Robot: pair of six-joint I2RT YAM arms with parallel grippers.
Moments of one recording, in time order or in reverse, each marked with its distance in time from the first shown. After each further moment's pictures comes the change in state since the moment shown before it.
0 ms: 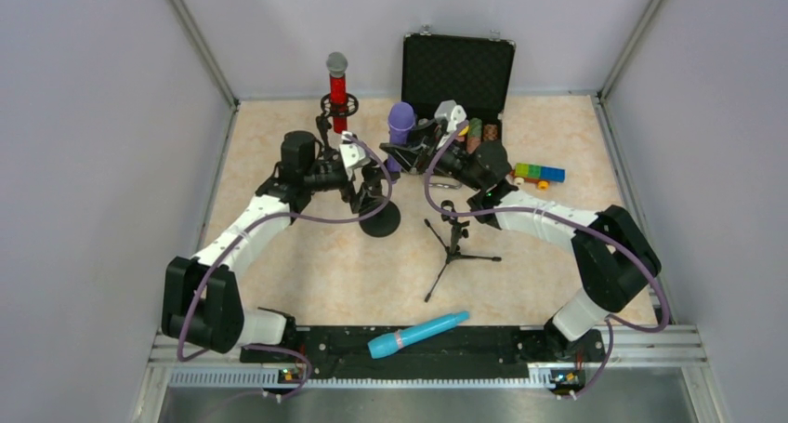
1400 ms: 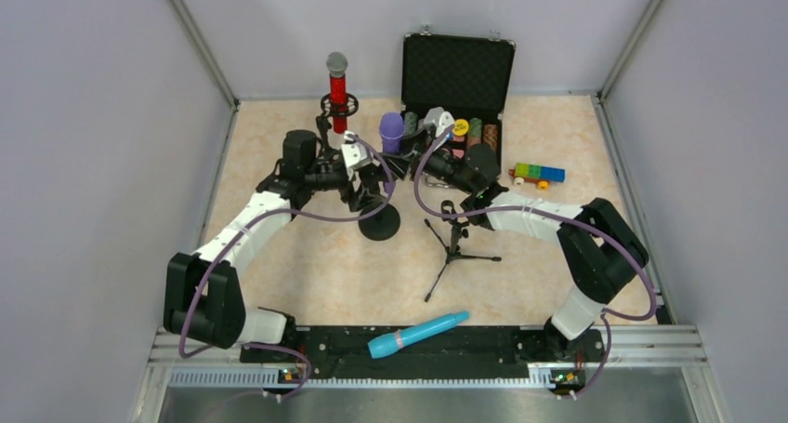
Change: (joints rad) left arm 0.005 0.026 0.027 -0.078 -0.003 0.044; right arm 0.018 0.071 0.000 0.020 -0.016 0.011
